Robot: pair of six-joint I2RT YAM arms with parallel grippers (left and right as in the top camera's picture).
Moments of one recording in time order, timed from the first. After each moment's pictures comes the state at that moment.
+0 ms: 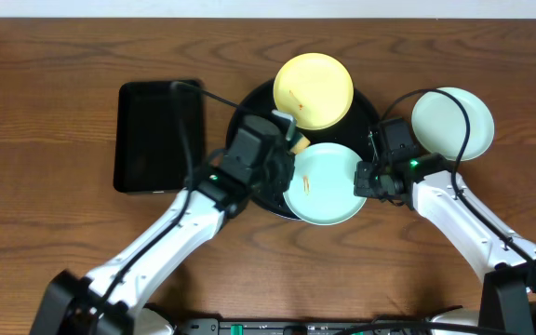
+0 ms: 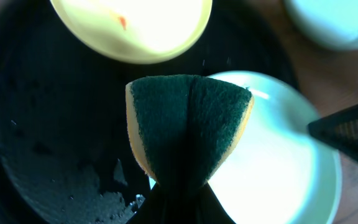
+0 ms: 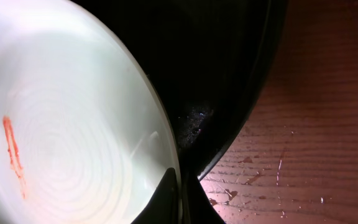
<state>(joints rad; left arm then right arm) -0.59 1.47 0.94 -0.28 0.10 -0.27 0.31 1.54 0.90 -0.61 -0.03 0.44</state>
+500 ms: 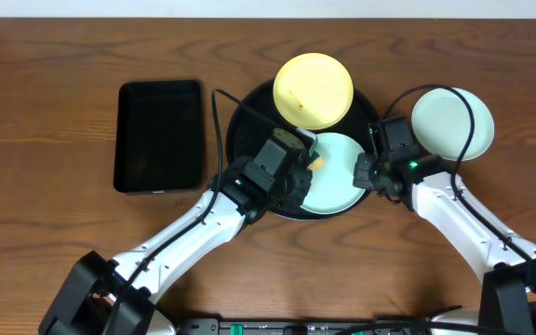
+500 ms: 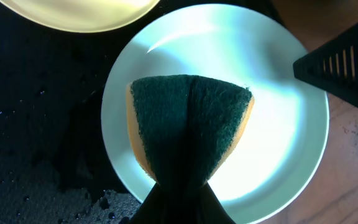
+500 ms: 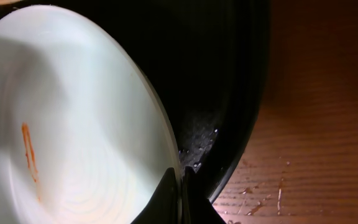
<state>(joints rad) -0.69 1.54 0.94 -0.28 0.08 -0.24 0.31 1.54 0.89 -0.51 0.03 0.49</state>
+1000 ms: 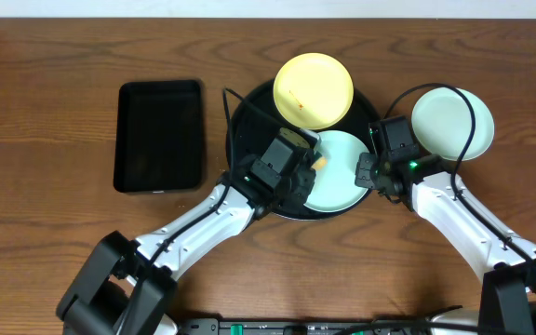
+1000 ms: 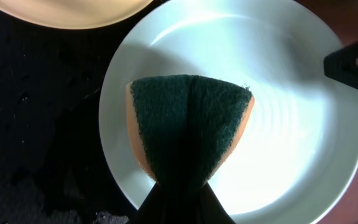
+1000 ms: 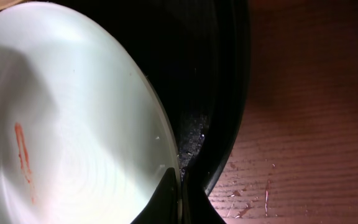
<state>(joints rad) -0.69 1.63 0.94 -0.21 0.08 -0.24 0.31 1.54 0.89 -0.51 0.07 0.49</state>
